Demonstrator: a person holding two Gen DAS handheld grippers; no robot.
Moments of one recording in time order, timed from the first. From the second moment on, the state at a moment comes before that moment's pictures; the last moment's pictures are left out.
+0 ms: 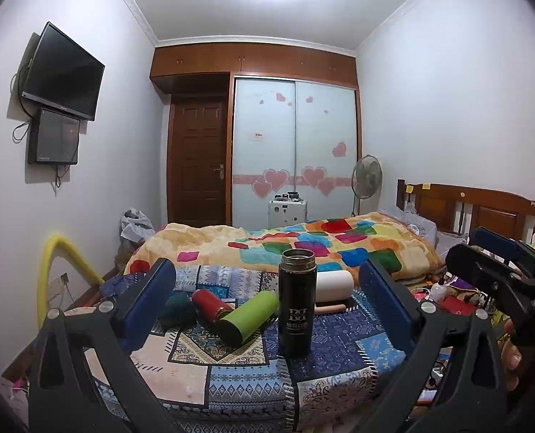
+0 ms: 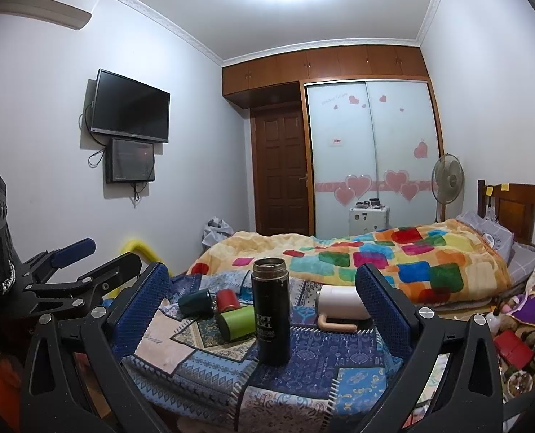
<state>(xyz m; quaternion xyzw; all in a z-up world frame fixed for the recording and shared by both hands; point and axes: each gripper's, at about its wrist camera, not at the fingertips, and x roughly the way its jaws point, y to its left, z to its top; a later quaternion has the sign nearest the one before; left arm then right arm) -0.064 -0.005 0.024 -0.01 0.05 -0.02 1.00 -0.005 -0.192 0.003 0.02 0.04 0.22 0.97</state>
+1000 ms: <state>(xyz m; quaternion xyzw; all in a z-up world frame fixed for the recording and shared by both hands) -0.066 -0.009 0.027 -0.01 0.05 -0.03 1.00 -0.008 -0.198 0.010 0.02 0.03 0.22 0.98</state>
